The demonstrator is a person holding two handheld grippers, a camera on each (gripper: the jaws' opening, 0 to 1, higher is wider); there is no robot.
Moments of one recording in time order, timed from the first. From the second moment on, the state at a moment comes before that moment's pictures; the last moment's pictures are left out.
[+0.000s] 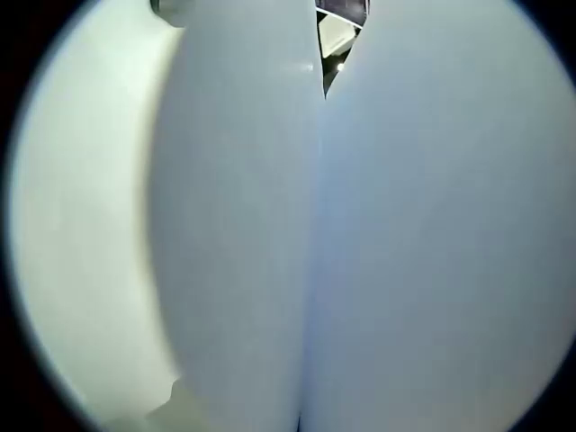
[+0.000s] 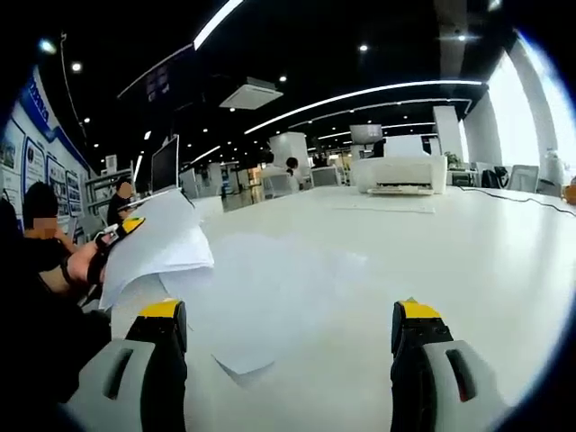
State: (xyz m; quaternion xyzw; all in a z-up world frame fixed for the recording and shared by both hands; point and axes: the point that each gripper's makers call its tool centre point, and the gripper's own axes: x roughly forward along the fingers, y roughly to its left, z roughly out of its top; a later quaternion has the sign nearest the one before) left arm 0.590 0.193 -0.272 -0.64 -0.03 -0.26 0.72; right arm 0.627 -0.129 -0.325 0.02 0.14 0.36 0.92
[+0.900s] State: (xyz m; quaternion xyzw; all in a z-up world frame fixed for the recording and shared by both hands) left arm 0.590 0.194 -0.272 -0.64 -0.03 -0.26 0.72; right arm 0.677 -0.116 -0.333 0.01 0.16 0.34 0.93
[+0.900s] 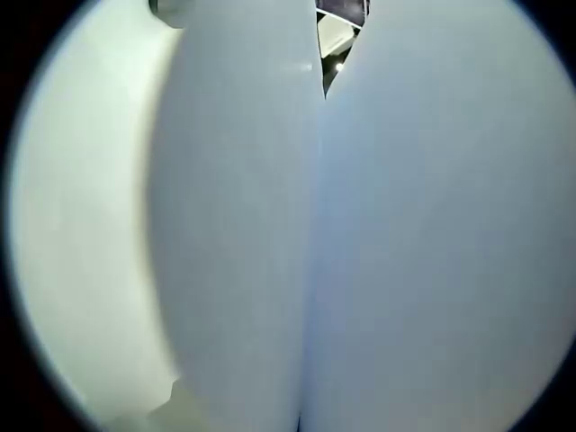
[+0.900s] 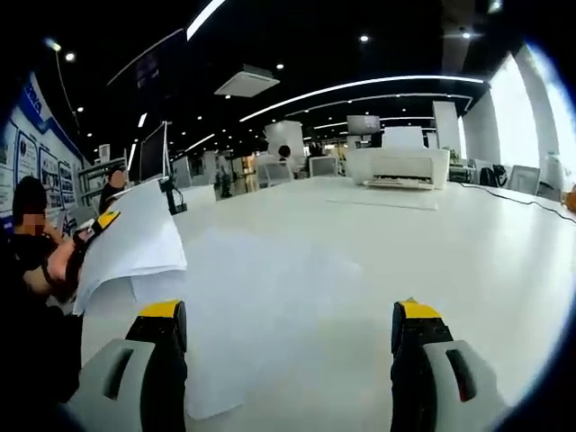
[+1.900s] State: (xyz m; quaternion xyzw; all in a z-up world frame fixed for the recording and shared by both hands) left arm 0.591 0.193 -0.273 -0.64 -0.02 -0.26 0.72; right arm 0.733 -0.088 -0.343 0.00 0.18 0.34 0.92
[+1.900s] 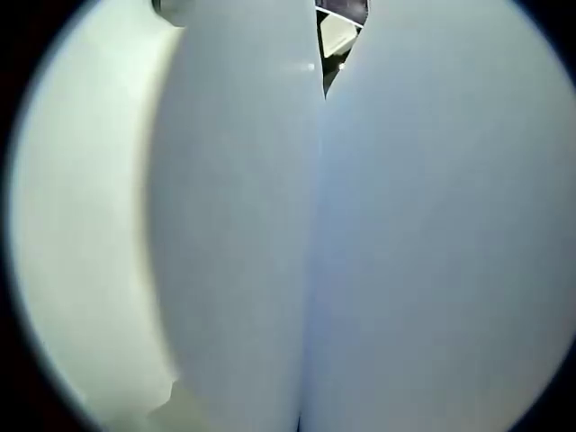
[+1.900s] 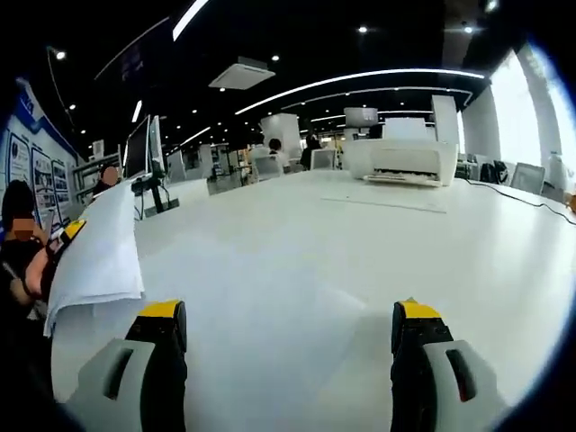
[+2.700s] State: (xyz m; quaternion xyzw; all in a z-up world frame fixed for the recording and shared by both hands) left arm 0.590 0.193 -0.272 -0.64 -0.02 -0.26 0.72; right arm 0.737 -0.081 -0.357 -0.07 0.19 0.34 0.92
